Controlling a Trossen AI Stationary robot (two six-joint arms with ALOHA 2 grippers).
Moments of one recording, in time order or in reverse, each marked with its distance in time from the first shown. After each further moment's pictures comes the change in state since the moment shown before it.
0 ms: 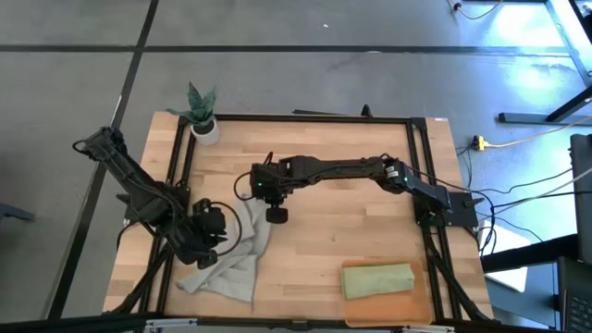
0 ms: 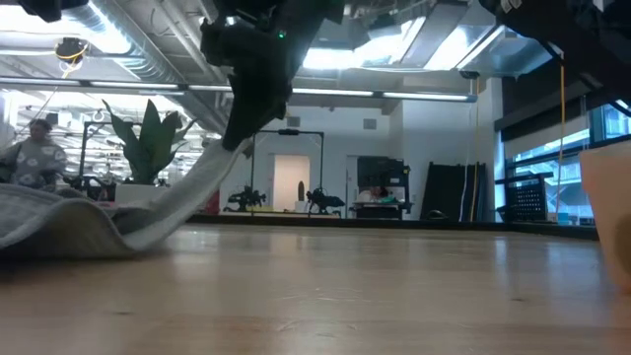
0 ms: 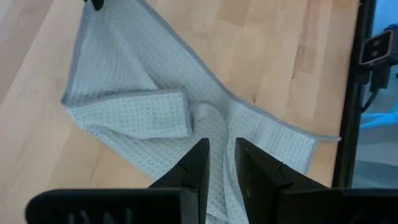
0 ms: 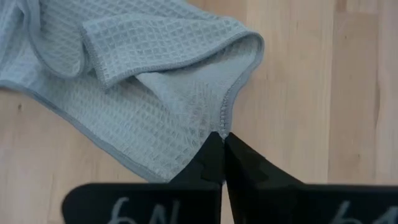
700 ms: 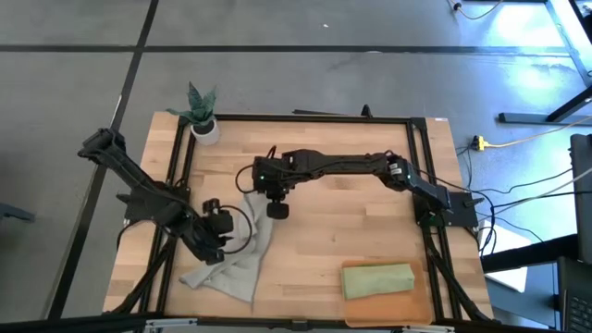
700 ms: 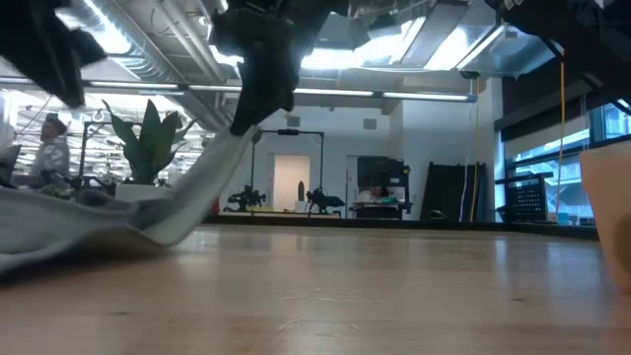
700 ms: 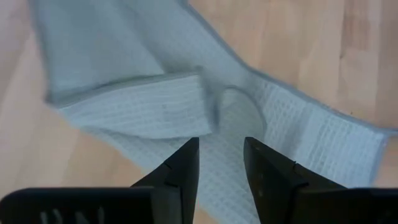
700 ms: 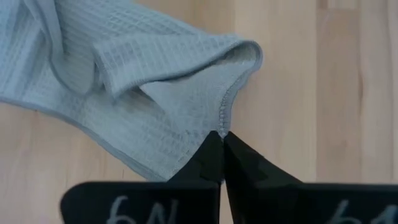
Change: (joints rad) left arm 0.062 0.004 -0.240 0.237 -0.011 0.175; right arm -0.026 -0.036 0.001 -0.030 -0.027 0.036
